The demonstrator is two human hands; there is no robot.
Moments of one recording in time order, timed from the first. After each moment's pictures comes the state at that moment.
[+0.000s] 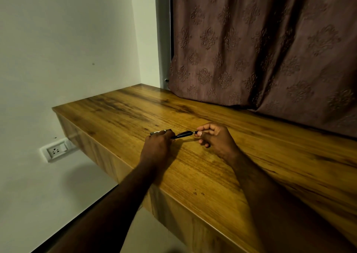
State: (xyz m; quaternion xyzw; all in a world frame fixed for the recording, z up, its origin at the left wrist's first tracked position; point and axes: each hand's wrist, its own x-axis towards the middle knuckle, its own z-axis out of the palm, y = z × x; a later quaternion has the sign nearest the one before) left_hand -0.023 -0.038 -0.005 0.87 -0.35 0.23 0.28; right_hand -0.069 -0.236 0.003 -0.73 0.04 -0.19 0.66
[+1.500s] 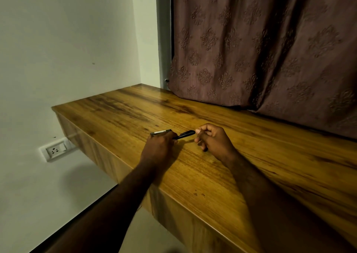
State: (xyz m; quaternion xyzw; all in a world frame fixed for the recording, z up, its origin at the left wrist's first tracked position) left_hand -0.021 -0.039 -0.009 0.82 -0.40 0.27 0.30; right_hand -0.074 -0.222 0.009 -0.75 0.04 -0.19 0.63
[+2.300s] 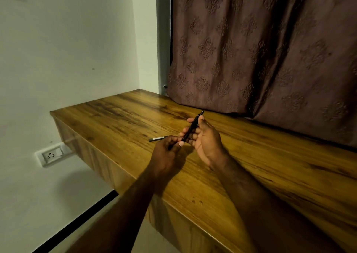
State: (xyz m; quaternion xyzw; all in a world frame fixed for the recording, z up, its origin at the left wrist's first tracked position) left_hand -0.051 -0.066 0.001 0.67 -0.26 -0.02 0.70; right_hand -0.076 -0.185 0.043 -0.54 0.03 -0.19 0.82
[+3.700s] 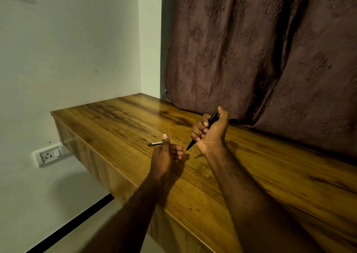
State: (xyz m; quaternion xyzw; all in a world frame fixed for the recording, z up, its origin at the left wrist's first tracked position) left_hand -0.040 -0.078 0.001 0.62 -0.09 -0.04 0.78; right_hand -0.061 -0.192 0.081 -0.41 0.03 -0.23 0.88
